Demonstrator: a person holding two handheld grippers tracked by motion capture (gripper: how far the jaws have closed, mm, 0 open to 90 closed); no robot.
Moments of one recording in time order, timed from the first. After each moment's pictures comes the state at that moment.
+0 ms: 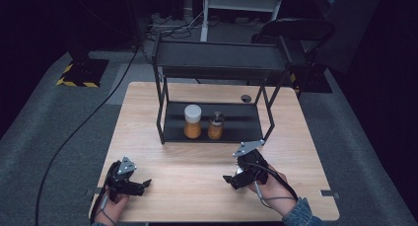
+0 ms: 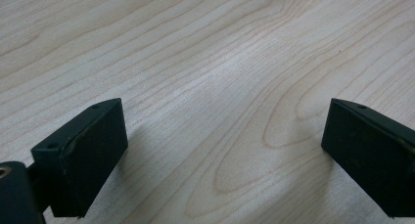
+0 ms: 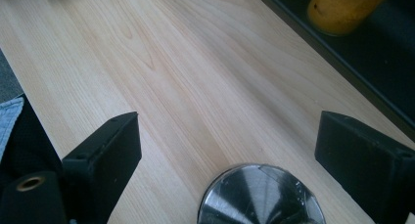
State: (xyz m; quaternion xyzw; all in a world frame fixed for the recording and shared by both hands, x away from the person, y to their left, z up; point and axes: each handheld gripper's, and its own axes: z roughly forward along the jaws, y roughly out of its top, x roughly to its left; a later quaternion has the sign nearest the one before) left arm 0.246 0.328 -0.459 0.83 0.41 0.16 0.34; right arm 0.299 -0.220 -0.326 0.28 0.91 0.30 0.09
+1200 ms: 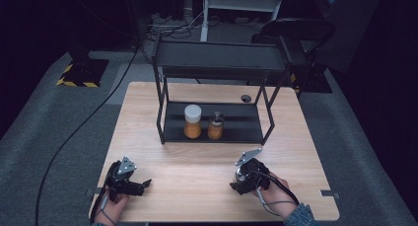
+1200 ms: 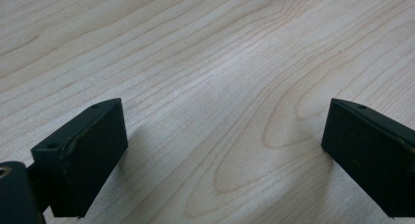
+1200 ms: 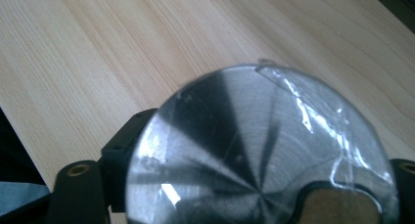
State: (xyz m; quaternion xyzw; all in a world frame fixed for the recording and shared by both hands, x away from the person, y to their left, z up) left arm 0.246 0.328 -0.459 0.83 0.41 0.16 0.34; right arm 0.312 -0.225 -0.365 0.29 0.93 0.24 0.07
